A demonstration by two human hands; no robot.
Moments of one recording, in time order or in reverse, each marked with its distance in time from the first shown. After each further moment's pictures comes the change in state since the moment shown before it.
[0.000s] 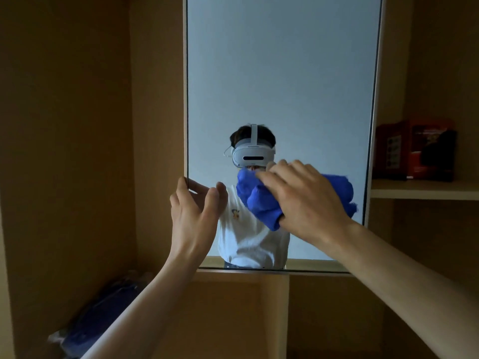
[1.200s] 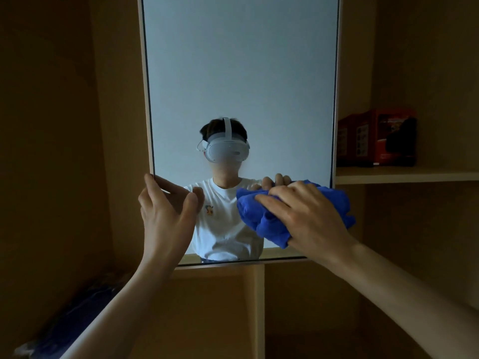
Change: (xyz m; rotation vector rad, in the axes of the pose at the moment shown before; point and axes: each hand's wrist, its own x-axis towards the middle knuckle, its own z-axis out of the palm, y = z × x) left_hand -0.015 0.006 0.006 0.134 0.004 0.073; right_hand -0.073 0.030 0.025 0.041 0.010 -0.059
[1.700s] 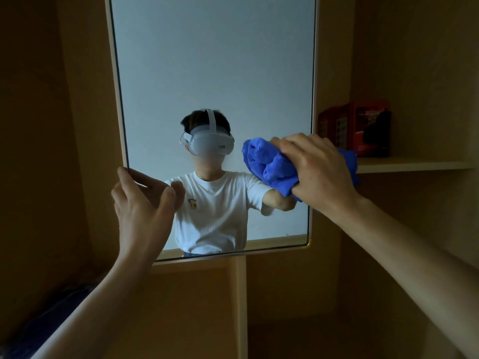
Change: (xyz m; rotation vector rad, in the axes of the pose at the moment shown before) left_hand 0.003 -0.008 0.006 0.034 0.039 0.023; right_hand 0.014 0.055 -0.031 -0.029 0.146 0.216
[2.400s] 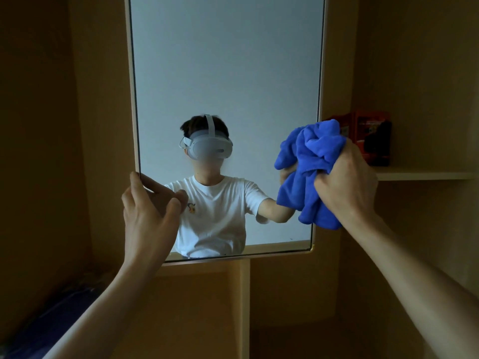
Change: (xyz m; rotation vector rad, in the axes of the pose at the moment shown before) left_hand -0.004 -0.007 -0.008 -0.007 -0.032 0.007; right_hand -0.011 0.007 -0.004 0.125 0.139 0.634
